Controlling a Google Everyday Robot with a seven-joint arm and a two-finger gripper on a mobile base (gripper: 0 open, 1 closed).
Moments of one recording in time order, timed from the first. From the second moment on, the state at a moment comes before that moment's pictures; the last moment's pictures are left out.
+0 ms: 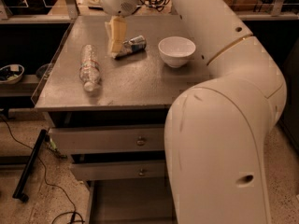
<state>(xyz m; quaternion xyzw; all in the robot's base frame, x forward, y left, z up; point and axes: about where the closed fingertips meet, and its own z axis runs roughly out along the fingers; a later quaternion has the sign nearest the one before) 0.682 0.135 0.969 -0.83 0.44 0.10 0.32</state>
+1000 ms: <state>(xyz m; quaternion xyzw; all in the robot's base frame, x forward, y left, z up) 0.695 0.163 0.959 -0.82 0.40 0.16 0.37</state>
